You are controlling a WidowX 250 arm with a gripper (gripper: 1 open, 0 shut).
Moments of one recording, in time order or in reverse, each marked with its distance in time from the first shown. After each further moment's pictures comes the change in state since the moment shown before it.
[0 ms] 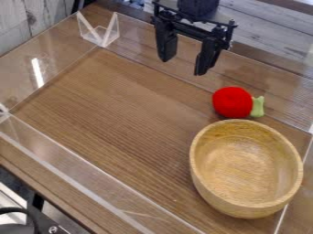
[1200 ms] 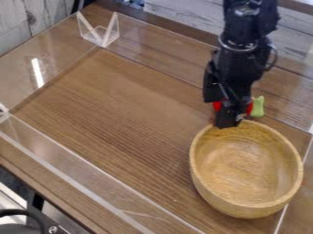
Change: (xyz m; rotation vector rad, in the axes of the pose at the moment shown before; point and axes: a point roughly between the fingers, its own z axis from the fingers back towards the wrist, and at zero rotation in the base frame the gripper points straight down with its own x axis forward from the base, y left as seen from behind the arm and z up) arm 0.018 -0.042 -0.065 0.072 -0.101 -0.711
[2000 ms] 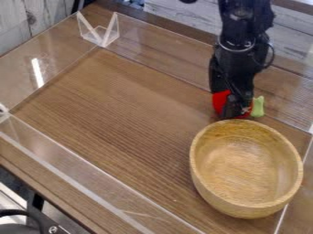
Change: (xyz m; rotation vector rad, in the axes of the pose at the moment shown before) arm 0.024 0.015 -0.010 0.075 -0.121 -0.004
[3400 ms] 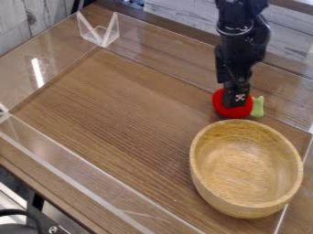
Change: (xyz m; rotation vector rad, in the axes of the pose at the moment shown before) arm 0.012 -0.005 0.013 -0.073 -0.057 -0.232
